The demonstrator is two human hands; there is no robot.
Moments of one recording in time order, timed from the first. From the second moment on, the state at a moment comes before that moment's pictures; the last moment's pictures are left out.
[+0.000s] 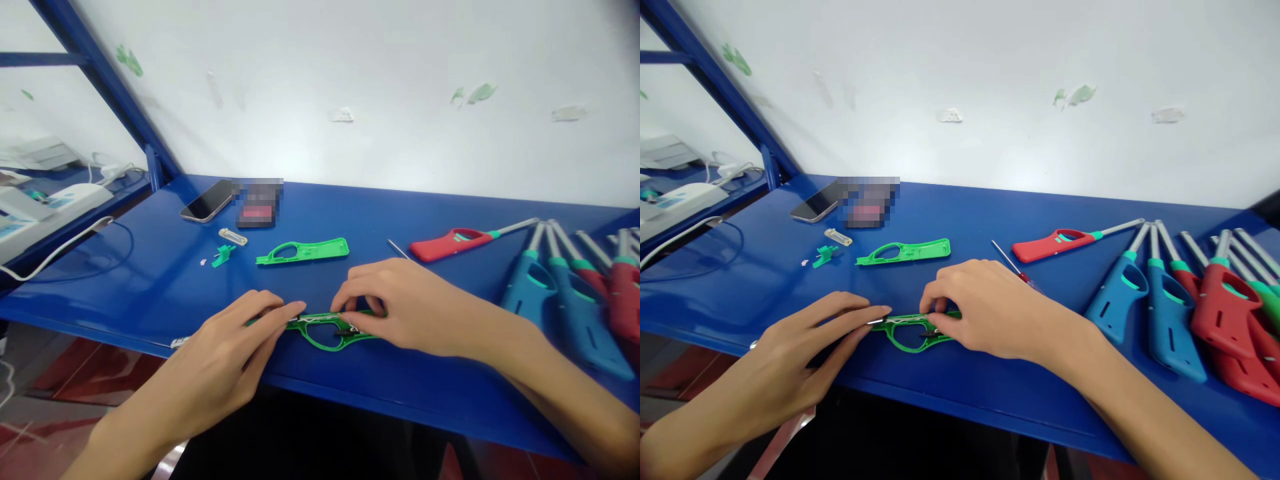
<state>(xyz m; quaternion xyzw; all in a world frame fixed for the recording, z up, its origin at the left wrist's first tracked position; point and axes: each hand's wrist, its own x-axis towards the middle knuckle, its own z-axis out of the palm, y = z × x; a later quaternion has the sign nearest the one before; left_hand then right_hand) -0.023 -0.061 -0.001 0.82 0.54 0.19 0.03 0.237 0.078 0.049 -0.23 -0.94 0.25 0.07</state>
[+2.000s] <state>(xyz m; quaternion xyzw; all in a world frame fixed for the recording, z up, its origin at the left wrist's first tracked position) -0.014 -0.057 0.007 0.82 0.54 0.19 0.04 0.235 0.078 0.051 -0.23 -0.94 0.26 0.06</state>
